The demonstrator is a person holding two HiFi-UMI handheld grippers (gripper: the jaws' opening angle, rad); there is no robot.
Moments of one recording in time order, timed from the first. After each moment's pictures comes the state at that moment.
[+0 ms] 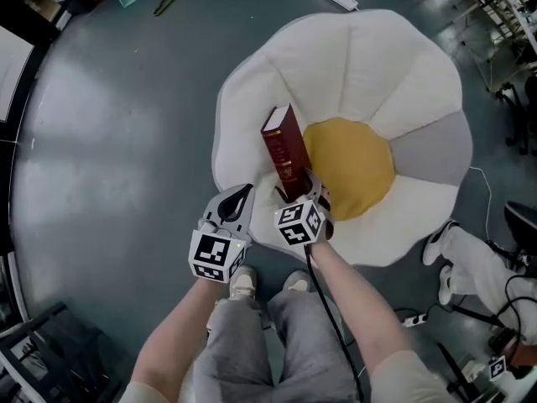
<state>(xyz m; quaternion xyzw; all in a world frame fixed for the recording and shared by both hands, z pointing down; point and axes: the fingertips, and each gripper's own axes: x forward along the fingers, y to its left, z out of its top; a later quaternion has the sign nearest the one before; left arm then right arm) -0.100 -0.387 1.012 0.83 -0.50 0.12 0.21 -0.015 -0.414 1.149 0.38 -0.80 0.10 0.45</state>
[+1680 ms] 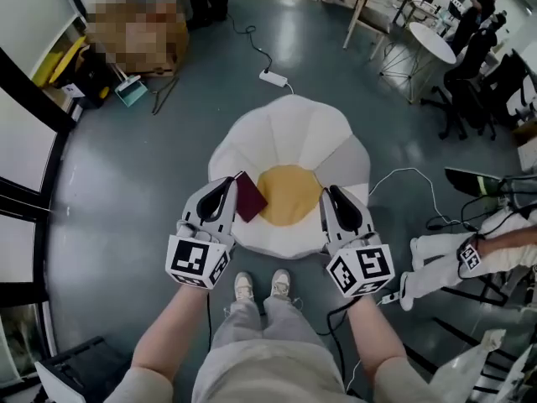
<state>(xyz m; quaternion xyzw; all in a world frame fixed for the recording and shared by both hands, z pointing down) -0.034 -0.324 0.382 0.89 -0.46 0.02 0.05 0.144 -0.297 0.379 0.57 -0.82 0.11 0.03</state>
